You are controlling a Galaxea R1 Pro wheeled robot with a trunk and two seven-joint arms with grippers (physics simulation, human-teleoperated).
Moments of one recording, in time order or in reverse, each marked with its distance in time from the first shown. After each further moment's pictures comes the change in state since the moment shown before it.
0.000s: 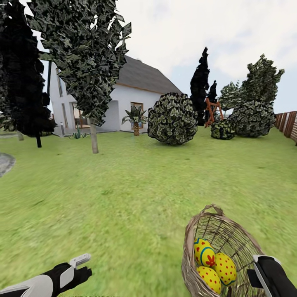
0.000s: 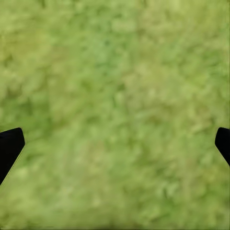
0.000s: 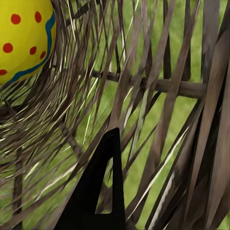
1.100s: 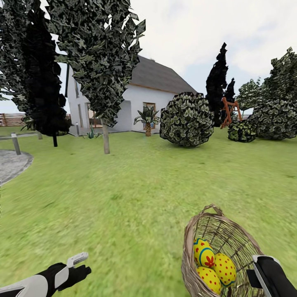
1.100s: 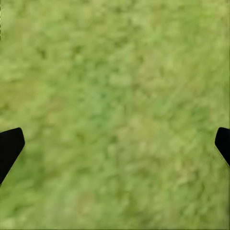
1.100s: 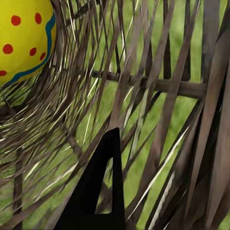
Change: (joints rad) left arm 0.000 0.033 0.001 0.000 0.001 -0.001 -0.103; right arm 0.000 0.003 0.001 0.000 0.006 0.001 0.001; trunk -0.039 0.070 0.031
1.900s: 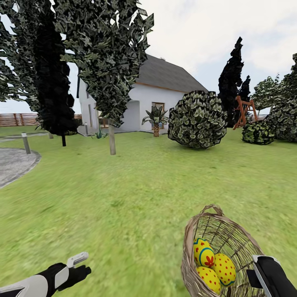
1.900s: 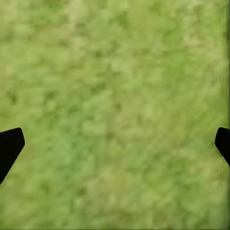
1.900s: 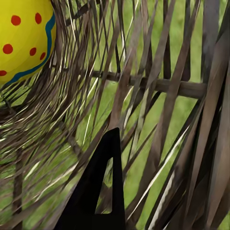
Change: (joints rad) left arm 0.000 0.000 0.000 0.000 0.000 0.000 0.000; right arm 0.000 -0.001 -0.002 -0.001 -0.005 0.002 0.001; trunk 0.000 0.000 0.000
